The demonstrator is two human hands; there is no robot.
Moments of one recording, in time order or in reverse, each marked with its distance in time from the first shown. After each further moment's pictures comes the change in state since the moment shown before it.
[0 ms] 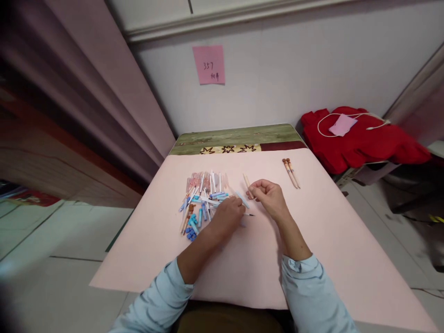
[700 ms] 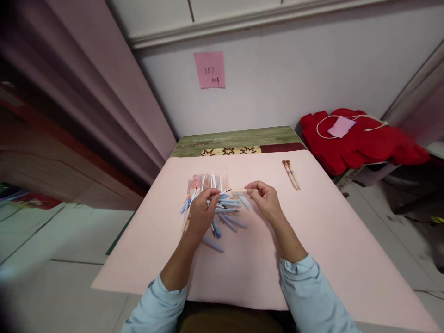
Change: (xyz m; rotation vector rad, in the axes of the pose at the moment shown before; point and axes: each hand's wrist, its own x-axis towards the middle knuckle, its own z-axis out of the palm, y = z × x) left_hand -0.029 -0.039 -0.030 -0.569 0.565 -0.422; right_hand -0.001 0.008 0.011 -0.024 0.041 -0.094
